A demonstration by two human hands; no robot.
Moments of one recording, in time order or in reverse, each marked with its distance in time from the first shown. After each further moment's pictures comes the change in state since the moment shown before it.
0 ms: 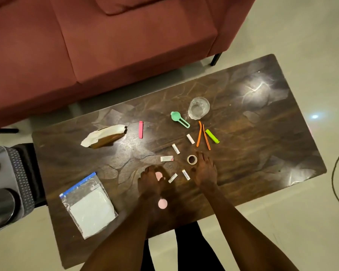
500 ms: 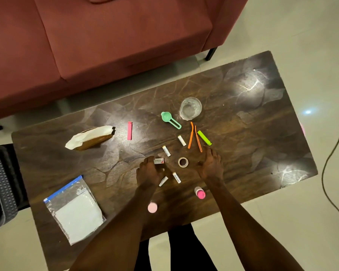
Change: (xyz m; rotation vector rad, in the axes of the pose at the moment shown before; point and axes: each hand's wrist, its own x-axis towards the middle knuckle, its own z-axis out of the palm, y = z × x) left_hand 0.043 0.041 0.014 -0.069 0.033 0.039; right_hand 0.035 0.040 -0.031 0.059 0.063 0.082
